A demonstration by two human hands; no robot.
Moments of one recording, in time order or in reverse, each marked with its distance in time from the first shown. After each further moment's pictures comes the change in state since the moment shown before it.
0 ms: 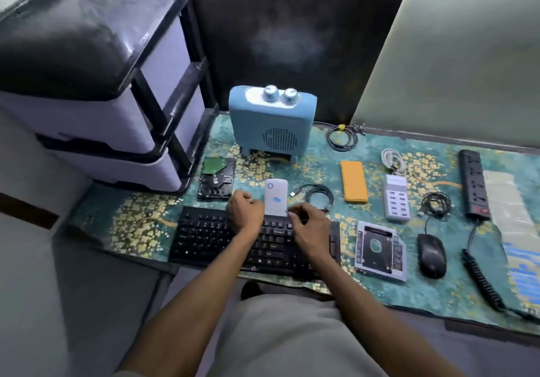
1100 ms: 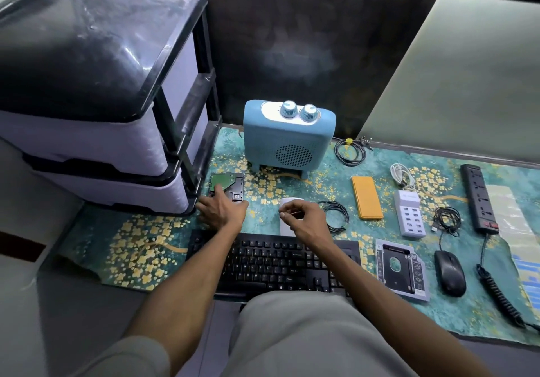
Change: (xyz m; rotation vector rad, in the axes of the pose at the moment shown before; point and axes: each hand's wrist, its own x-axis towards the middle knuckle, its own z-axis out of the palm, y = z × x) left_hand 0.117 -0.012 -0.030 0.407 0.015 0.002; right_hand 0.053 -0.050 0.046 0.019 -0.211 0.059
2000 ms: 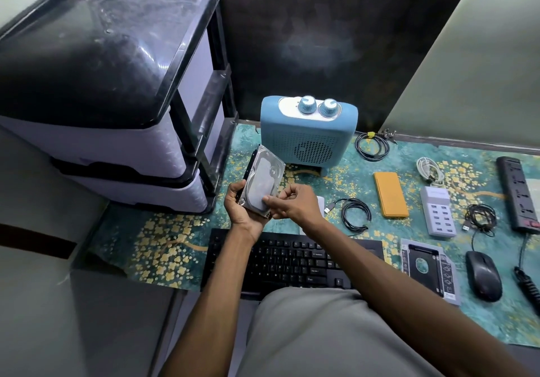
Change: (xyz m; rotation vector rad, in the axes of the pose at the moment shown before) left_hand -0.022 0.004 -0.041 -1.704 -0.852 -0.323; right_hand 0.033 -0.047 0.045 0.438 -0.125 0.151
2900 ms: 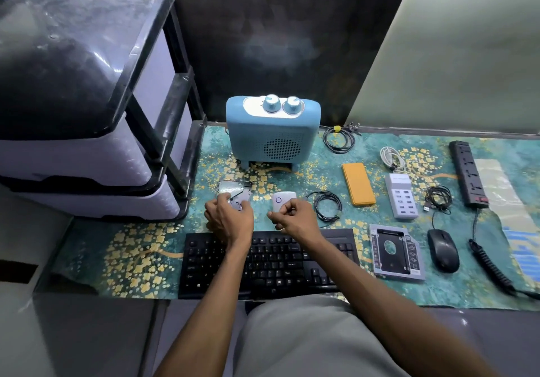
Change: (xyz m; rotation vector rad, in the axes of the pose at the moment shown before) left_hand 0.007 -0.049 -0.007 1.433 0.730 0.609; right_hand -0.032 0.041 -0.048 -0.186 0.213 0.059
